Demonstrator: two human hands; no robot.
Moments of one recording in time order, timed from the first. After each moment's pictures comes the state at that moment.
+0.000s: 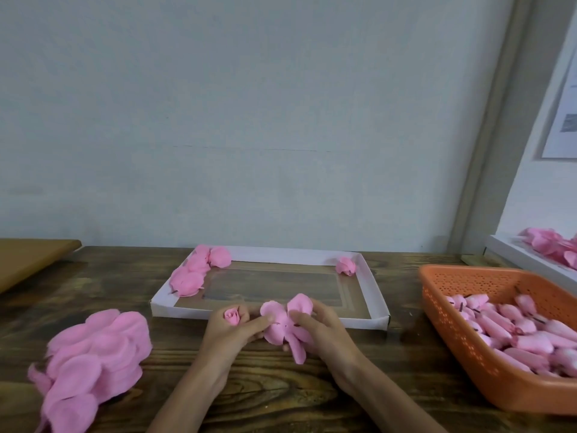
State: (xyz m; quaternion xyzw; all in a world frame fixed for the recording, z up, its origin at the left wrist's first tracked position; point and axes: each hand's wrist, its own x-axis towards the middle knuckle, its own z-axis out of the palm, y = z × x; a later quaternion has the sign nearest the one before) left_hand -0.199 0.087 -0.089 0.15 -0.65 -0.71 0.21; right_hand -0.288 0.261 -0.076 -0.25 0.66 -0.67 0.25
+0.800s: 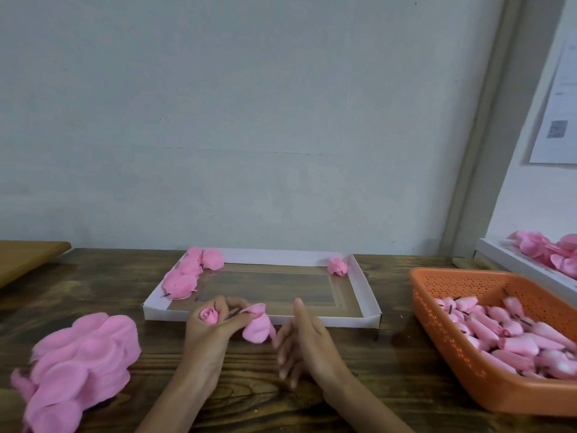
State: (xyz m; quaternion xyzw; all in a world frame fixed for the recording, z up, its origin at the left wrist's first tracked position) left_hand -0.193 0.093 -0.077 0.13 -0.60 -0.71 0.34; right_hand -0.268 0.255 -0.076 -0.22 0.70 -0.64 0.22
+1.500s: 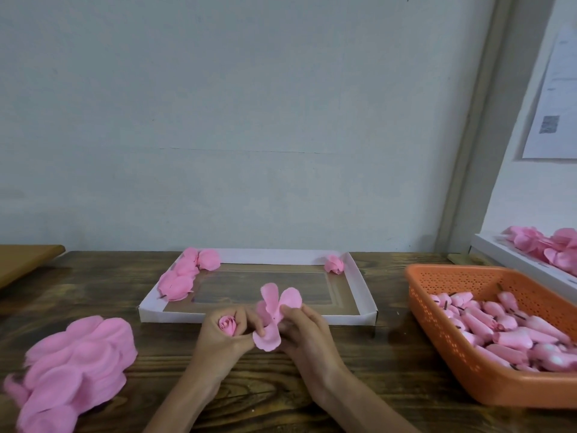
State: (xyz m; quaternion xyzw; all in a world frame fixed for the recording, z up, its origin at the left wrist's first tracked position) left_hand -0.197 0.101 -0.085 0.02 -0.73 -0.61 0.31; right_hand -0.271 0.250 -0.077 -0.17 0.51 -0.80 0.26
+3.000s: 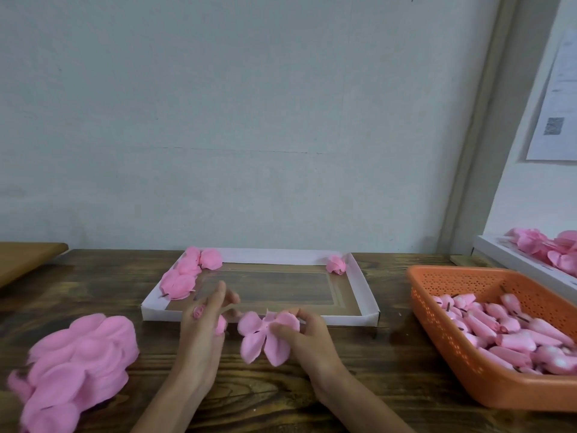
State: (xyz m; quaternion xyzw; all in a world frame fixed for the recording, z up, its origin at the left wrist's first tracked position) left_hand -0.195 0.089 -0.076 0.09 -0.53 -0.76 0.37; right_hand -0.279 0.248 -0.092 -0.19 0.67 -0.69 0.18
